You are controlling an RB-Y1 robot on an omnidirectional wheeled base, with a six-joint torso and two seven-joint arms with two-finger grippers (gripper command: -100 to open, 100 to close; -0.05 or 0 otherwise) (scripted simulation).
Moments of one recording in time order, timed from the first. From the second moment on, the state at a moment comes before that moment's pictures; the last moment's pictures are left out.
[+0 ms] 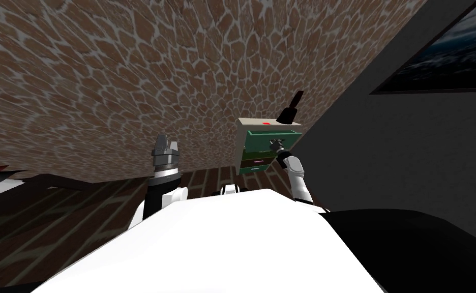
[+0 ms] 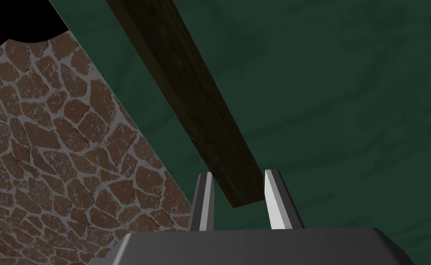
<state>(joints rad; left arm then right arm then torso) 0.50 -0.01 0.03 -2.34 -0.09 -0.38 -0.15 -0.03 -0.46 -0.41 -1.61 1.52 -0.37 0.72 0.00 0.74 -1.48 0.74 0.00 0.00</state>
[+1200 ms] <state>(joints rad) 0.50 -0.01 0.03 -2.34 -0.09 -0.38 -0.15 -0.07 -0.63 -0.44 -1.56 1.50 -0.44 0.60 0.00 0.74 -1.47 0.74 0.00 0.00</state>
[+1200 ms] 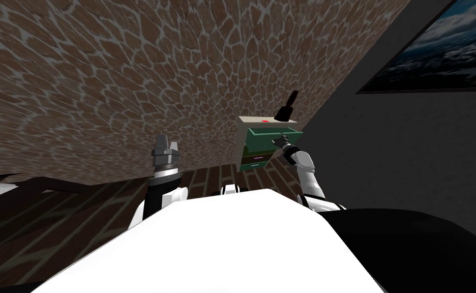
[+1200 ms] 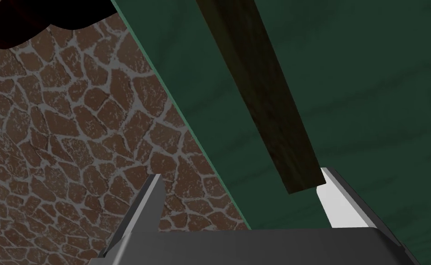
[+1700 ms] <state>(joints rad) 0.50 -0.01 0.03 -2.34 -0.09 -0.38 -0.15 -0.08 -0.65 -0.44 -1.54 1.48 -0.46 0.59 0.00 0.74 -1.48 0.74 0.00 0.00</state>
